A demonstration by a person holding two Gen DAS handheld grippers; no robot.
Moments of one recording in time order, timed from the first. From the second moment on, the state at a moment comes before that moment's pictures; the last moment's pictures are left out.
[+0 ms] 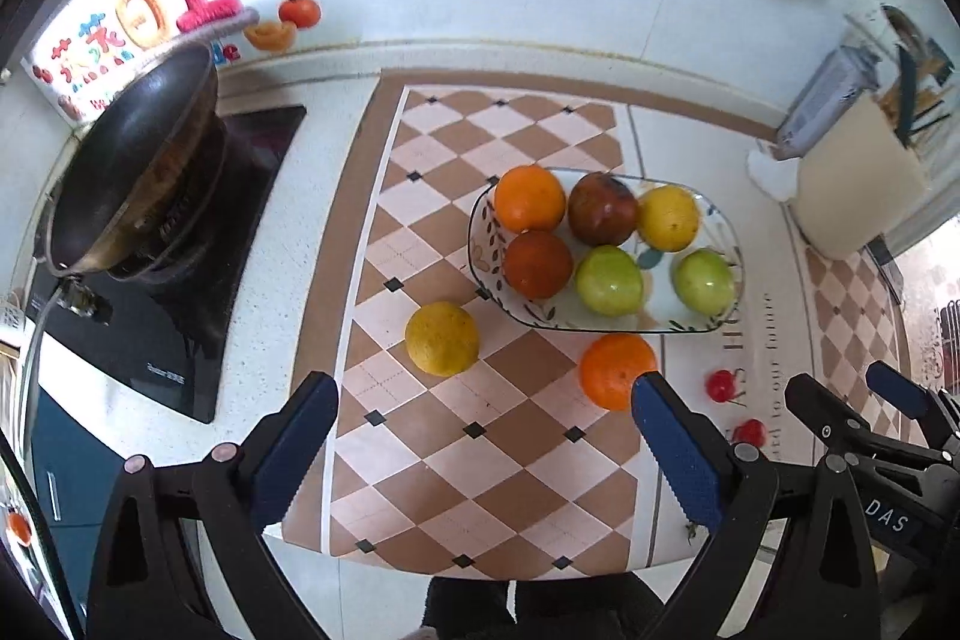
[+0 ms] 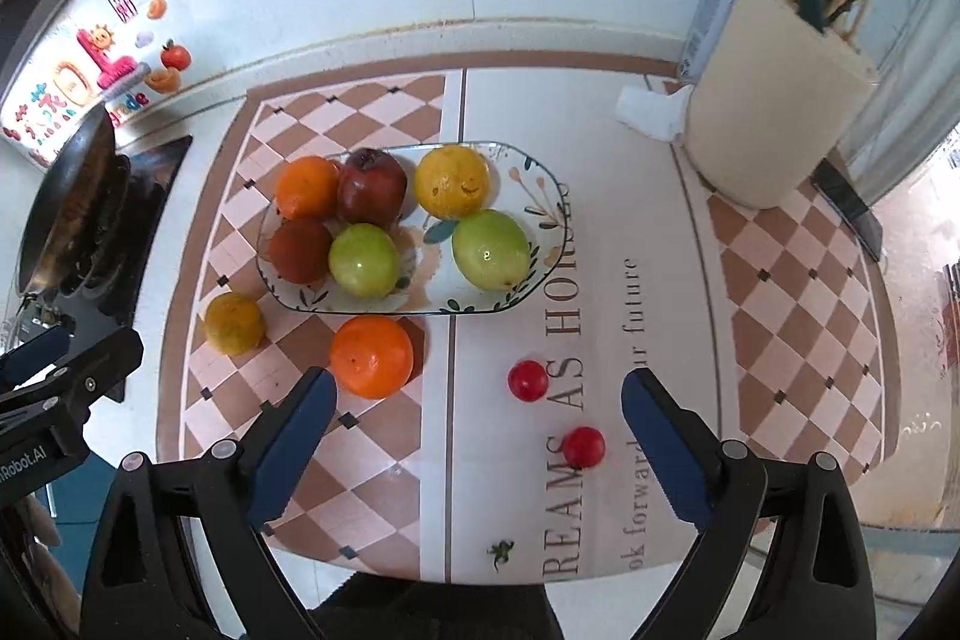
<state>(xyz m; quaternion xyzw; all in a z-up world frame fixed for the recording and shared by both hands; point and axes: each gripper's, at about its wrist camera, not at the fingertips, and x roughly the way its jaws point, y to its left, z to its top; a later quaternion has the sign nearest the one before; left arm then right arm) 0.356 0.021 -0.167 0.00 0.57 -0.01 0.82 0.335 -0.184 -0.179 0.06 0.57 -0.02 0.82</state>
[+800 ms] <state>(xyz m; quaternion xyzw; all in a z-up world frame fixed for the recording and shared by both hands) 0.295 0.010 -0.083 0.01 0.49 -0.04 0.87 0.260 -0.186 -0.071 0.06 0.50 -0.02 0.87</state>
